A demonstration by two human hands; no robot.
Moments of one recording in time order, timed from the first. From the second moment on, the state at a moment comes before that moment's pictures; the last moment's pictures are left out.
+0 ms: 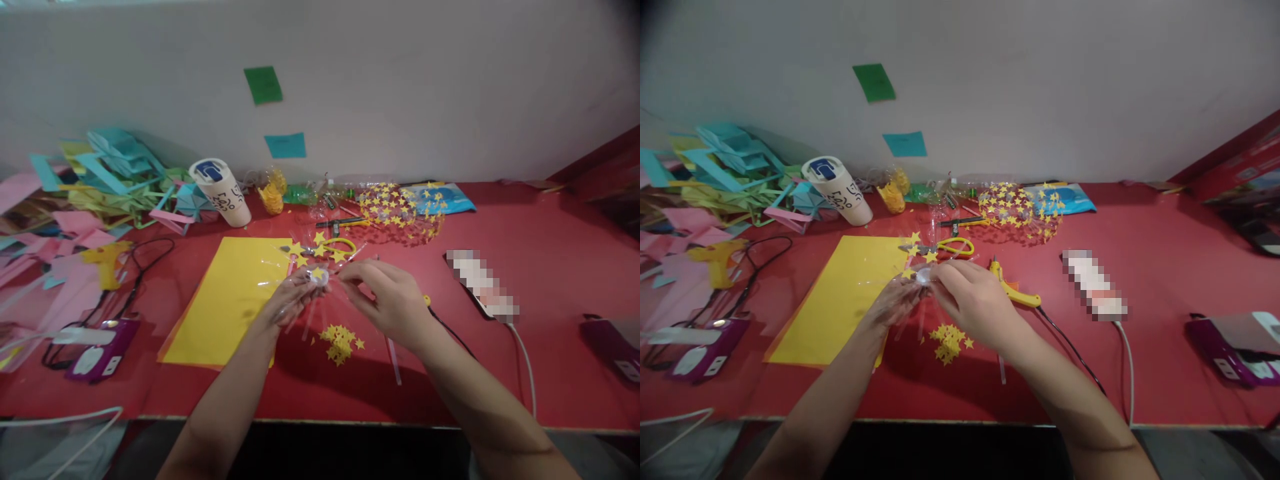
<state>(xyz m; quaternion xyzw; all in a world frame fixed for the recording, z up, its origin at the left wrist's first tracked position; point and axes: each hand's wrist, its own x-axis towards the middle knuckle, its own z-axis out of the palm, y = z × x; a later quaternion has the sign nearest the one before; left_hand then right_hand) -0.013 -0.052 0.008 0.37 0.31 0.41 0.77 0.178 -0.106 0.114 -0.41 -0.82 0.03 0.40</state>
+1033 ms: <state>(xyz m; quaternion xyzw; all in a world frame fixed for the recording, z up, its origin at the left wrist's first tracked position) -0.005 -0.057 0.012 0.35 0.35 0.45 0.74 0.198 -0.102 0.123 -0.45 -0.79 -0.02 0.42</state>
